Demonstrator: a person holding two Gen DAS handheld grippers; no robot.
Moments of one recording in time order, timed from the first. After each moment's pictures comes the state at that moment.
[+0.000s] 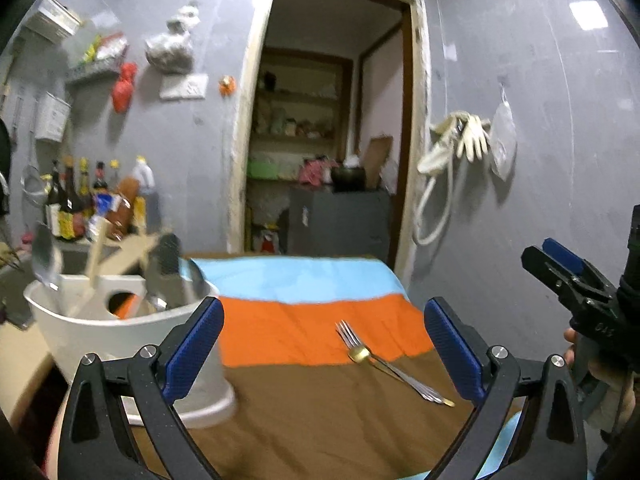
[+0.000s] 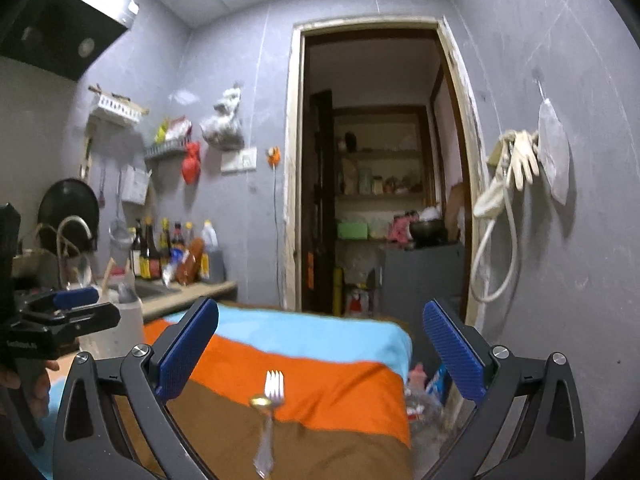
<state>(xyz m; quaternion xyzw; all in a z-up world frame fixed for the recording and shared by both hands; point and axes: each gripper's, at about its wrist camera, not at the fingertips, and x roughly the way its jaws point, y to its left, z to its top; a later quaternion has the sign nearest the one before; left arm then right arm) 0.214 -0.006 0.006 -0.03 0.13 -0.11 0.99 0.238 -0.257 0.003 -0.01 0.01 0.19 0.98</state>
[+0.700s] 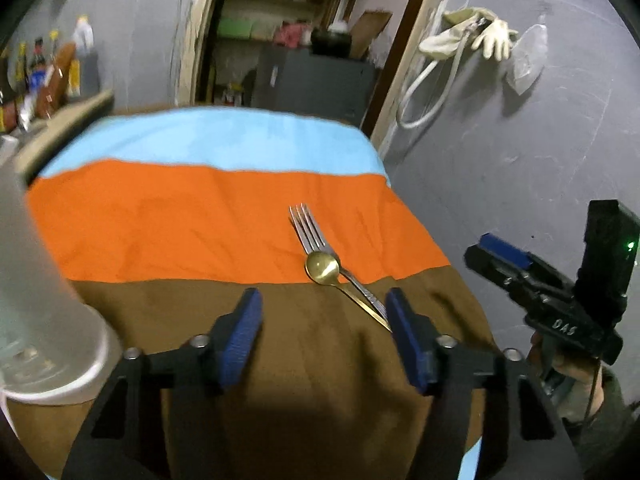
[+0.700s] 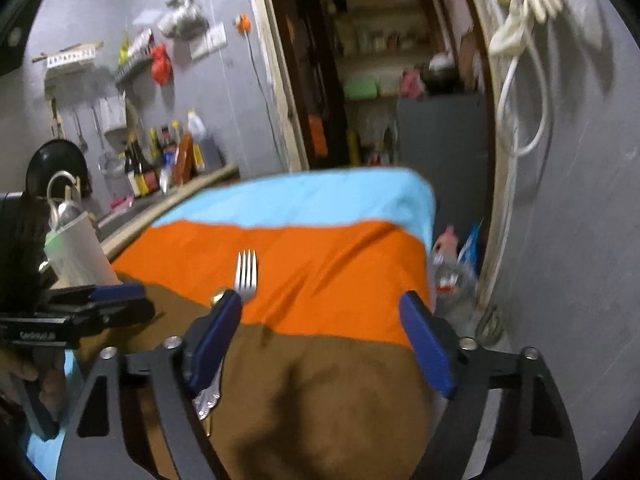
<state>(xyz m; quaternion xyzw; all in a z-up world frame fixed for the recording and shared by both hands) 0.334 -0.029 -0.048 -0.08 0.38 -0.18 0.90 0.349 -0.278 -0.068 0.02 0.28 0.24 0.93</state>
